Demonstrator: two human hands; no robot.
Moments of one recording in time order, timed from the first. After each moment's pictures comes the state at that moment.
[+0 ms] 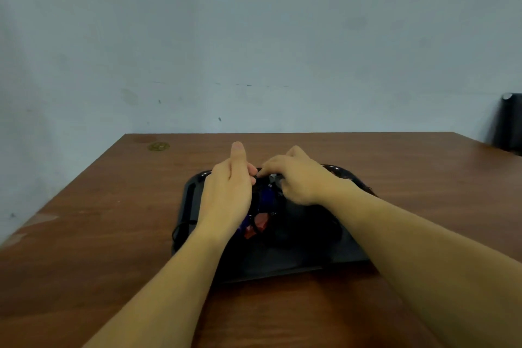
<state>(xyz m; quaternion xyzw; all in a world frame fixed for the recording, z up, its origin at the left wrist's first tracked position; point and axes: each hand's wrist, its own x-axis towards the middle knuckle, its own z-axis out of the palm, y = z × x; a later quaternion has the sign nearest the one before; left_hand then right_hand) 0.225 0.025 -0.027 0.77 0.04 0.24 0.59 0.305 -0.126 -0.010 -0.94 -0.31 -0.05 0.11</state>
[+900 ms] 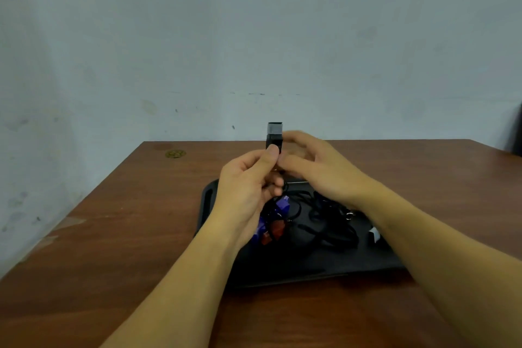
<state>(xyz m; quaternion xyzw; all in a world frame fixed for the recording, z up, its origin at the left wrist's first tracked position) 0.213 0.028 -0.005 0.53 -0.09 0.11 0.84 0.243 -0.119 0.035 -0.82 -0.29 0.00 0.50</state>
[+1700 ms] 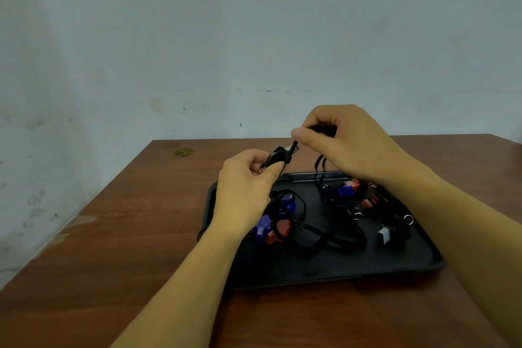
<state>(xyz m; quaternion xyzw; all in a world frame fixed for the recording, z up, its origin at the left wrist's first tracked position) 0.218 0.037 -0.010 0.77 -0.04 0.28 0.57 0.250 -0.136 0.067 -0.86 -0.32 -0.20 0.35</state>
